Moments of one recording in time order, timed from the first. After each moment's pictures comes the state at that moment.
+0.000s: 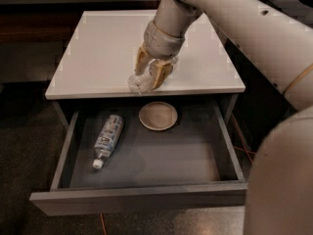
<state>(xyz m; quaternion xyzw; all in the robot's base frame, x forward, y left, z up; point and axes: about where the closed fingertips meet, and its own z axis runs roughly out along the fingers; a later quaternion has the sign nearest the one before) 0.616 0.008 0.875 -0.89 0.40 0.06 0.20</state>
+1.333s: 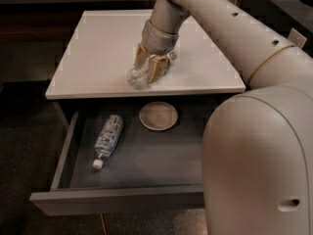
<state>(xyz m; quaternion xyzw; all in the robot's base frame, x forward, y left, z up) 0.668 0.009 0.854 -0.88 0.44 0.07 0.18</state>
